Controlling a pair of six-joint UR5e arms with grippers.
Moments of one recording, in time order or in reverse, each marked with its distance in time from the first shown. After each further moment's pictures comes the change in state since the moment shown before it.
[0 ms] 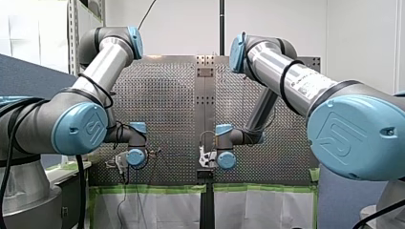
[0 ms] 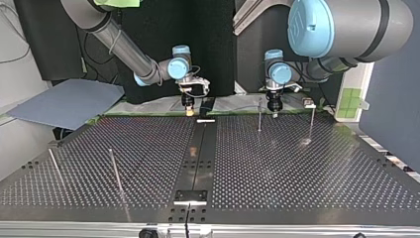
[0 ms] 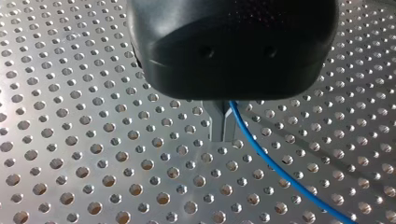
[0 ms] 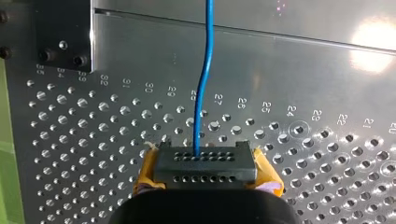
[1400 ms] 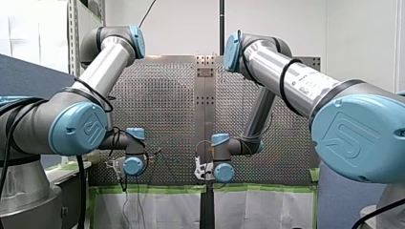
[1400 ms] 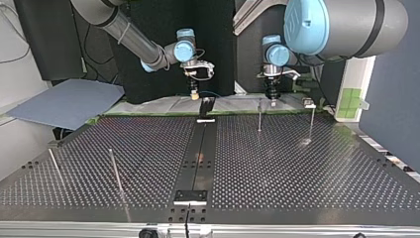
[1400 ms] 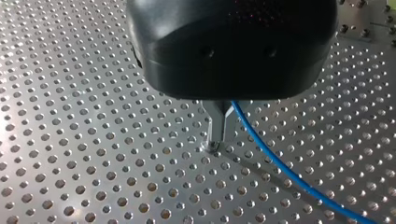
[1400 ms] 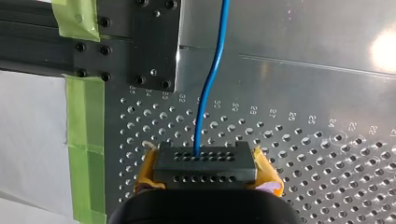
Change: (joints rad) left arm -0.034 0.001 -0.153 0.202 -0.026 0.028; right arm 0.062 0.000 0.148 -0.093 0.043 0.038
